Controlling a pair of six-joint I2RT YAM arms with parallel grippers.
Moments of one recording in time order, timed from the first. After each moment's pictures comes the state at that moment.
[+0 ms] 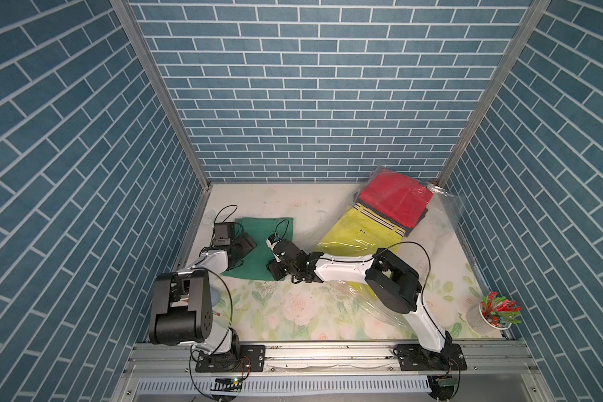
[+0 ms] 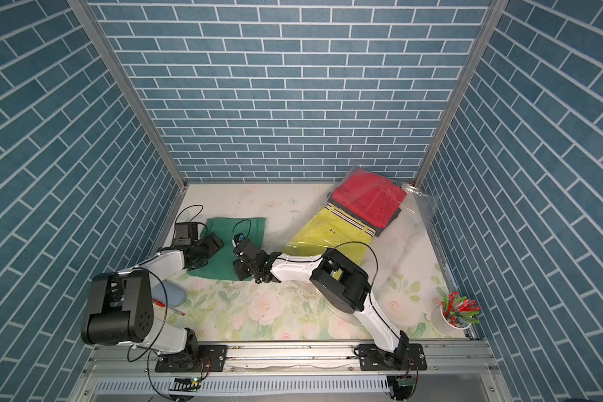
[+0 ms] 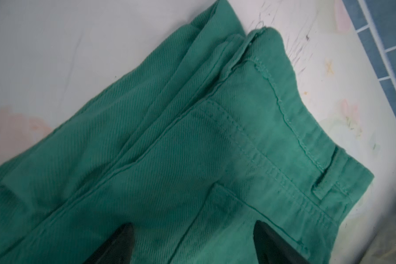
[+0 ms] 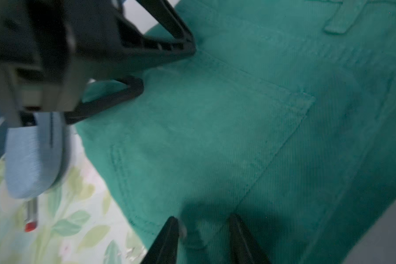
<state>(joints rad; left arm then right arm) 0.08 1.52 0.72 -0.11 0.10 -0.67 1.14 2.26 1.58 -0.06 0.05 0.45</state>
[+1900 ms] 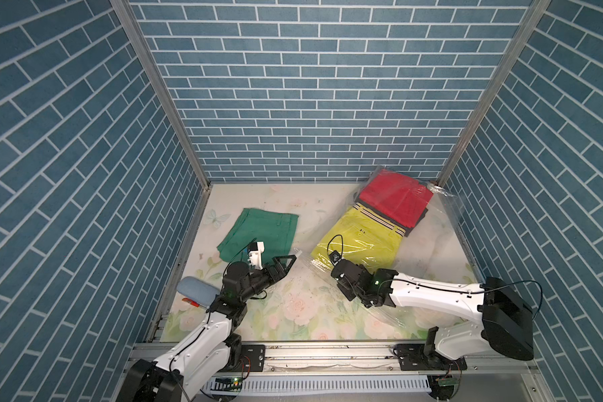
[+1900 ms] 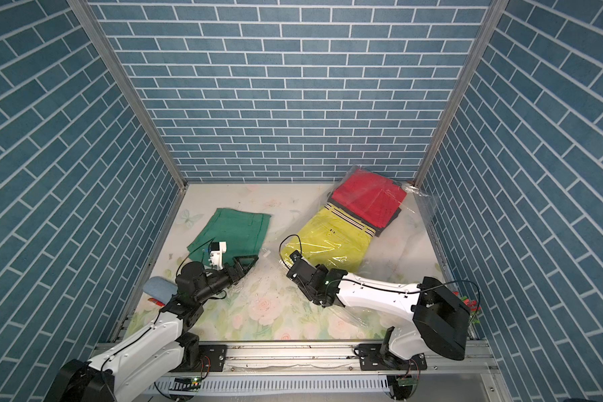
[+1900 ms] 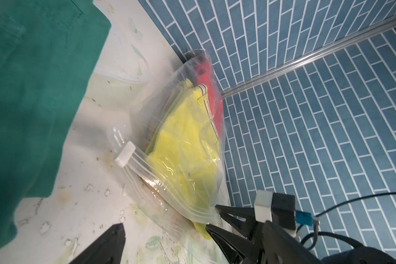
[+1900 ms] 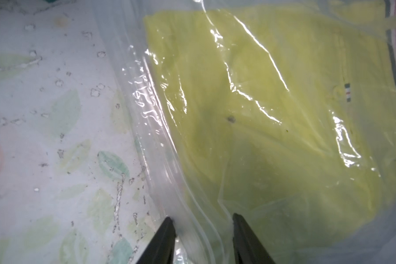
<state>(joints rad) -0.35 0.85 0.15 0.46 0.50 -1.01 1.14 1.42 0.85 -0.50 0.46 0.22</state>
